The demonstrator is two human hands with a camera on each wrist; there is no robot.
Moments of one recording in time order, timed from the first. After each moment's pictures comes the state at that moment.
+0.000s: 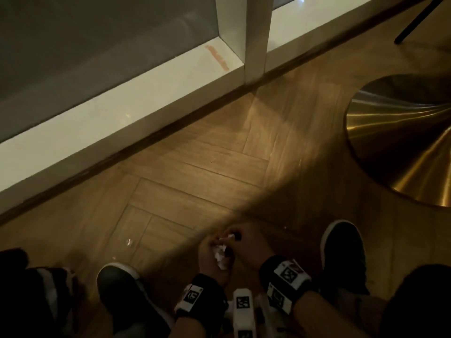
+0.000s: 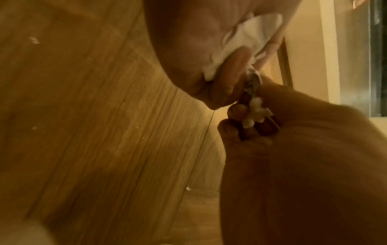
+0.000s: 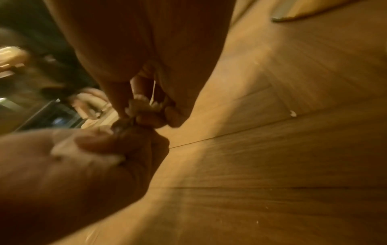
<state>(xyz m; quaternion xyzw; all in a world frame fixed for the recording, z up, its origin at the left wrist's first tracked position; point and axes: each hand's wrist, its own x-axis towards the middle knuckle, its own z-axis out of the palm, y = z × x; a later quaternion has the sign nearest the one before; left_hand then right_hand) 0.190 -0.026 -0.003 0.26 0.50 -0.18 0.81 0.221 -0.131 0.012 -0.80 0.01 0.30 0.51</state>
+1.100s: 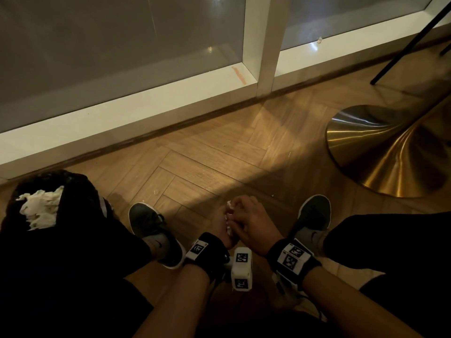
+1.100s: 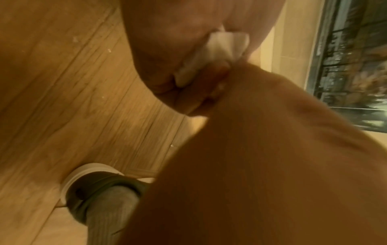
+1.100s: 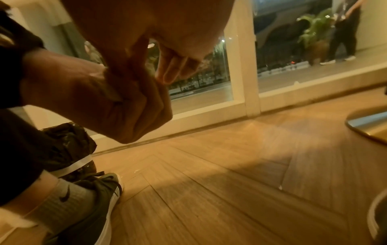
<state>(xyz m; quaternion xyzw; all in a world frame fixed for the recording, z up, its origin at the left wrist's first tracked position) 0.067 -0.046 0.113 0.32 0.39 -0.24 0.83 0.068 -0.163 0.136 -0.90 -0.30 0.06 0.32</state>
